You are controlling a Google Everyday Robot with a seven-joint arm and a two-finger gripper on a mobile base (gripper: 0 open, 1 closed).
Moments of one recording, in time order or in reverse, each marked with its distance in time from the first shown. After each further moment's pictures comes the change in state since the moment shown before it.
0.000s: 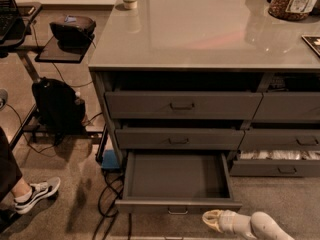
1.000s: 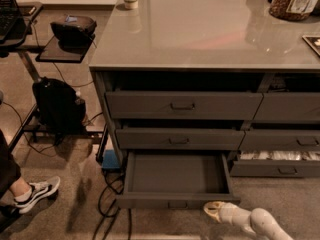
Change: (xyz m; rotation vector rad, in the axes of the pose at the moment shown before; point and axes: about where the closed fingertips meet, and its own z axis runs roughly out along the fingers) arm 0.002 -0.051 0.010 0.122 -0.034 -0.026
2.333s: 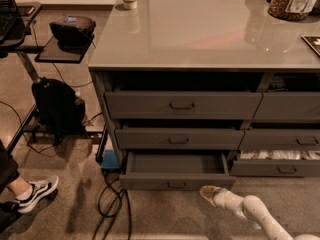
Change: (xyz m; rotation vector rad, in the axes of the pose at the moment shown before) arm -0.027 -0.062 0.036 0.106 -0.043 -0.073
